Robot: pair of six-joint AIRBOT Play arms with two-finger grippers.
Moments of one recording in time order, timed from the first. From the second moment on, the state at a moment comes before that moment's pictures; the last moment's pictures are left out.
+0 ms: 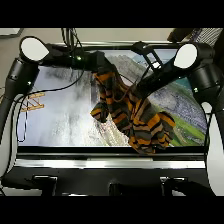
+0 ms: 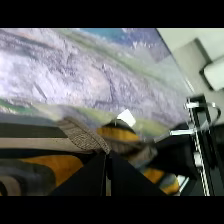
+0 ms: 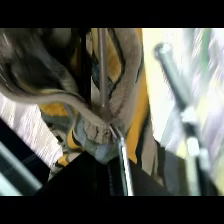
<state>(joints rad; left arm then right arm) -0.44 -1.61 2.00 0.86 -1.16 -1.54 0.31 -1.39 1.75 -1.29 1.49 1.16</state>
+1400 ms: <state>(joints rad) -0.29 -1.51 1.83 1.11 -1.46 -0.89 0.33 -1.35 1.76 -1.25 1.56 0.51</state>
